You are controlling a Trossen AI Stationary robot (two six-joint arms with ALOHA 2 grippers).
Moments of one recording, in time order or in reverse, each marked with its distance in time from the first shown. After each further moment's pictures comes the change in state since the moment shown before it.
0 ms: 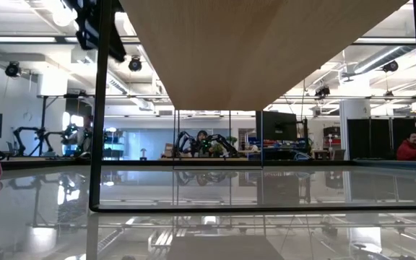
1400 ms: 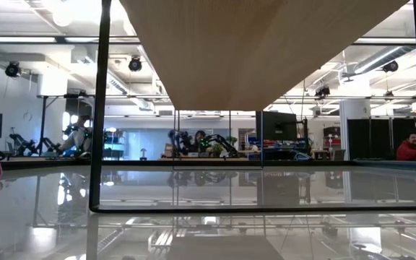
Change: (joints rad) left arm 0.000 -0.282 -0.066 0.797 0.676 0.005; right arm -0.263 -0.539 -0.496 0.681 -0.224 -0.829
